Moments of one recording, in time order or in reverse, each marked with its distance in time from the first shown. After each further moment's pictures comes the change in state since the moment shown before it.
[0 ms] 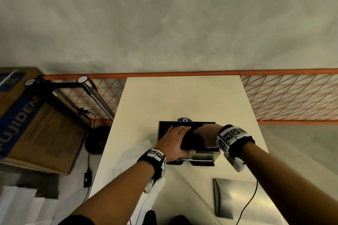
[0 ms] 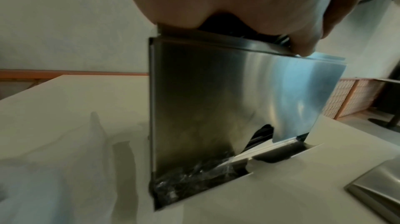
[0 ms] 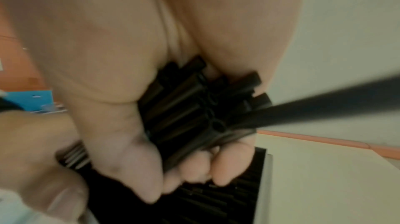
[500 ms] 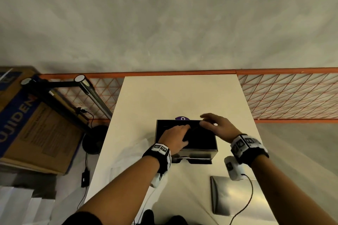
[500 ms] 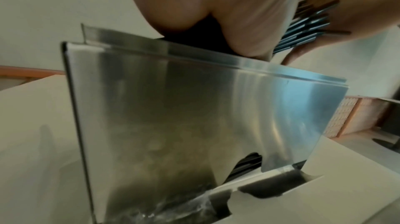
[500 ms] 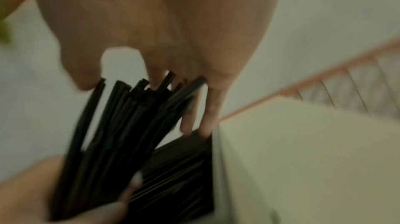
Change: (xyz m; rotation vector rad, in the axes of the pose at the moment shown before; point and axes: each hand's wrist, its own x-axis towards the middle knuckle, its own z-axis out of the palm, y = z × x) left_hand 0.021 0.022 -0.011 0.087 -0.062 -0.113; right_hand -0.021 0.043 0.034 1.069 0.490 0.119
